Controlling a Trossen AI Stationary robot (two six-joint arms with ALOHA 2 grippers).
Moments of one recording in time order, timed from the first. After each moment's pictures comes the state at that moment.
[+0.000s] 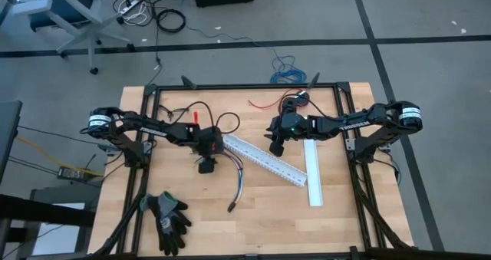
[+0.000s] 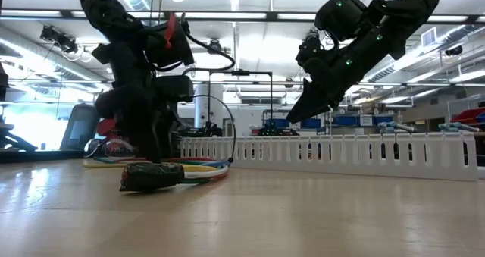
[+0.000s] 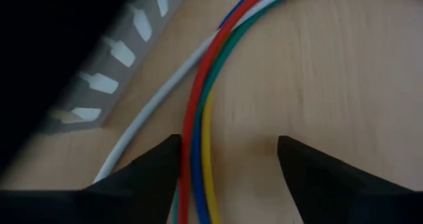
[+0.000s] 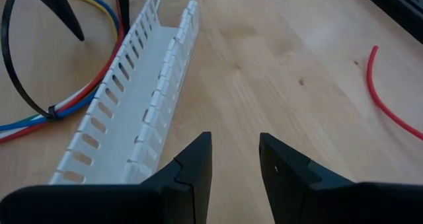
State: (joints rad) left arm 0.13 1.56 0.72 -0.28 0.12 0.07; right arm -0.15 1.46 0.67 0.15 0.13 0.14
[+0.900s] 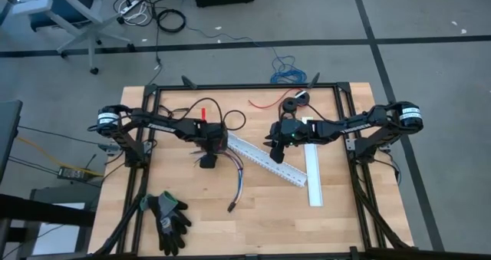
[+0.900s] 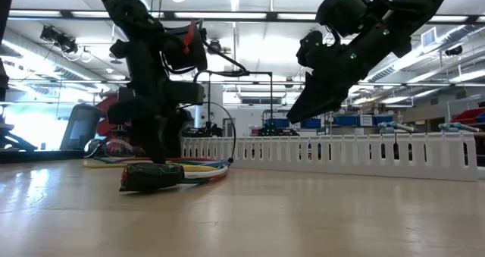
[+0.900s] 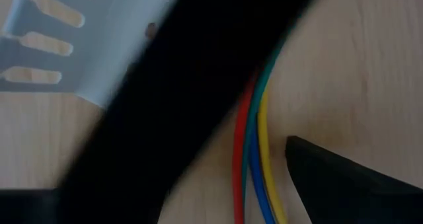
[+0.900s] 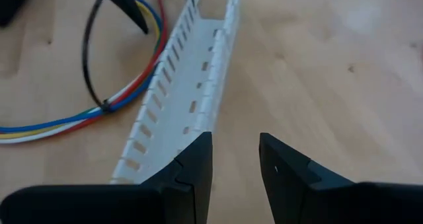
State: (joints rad) left arm 0.18 1.68 0.84 -0.43 0.01 0.26; right arm -0.08 1.46 0.67 0.15 0.08 0.25
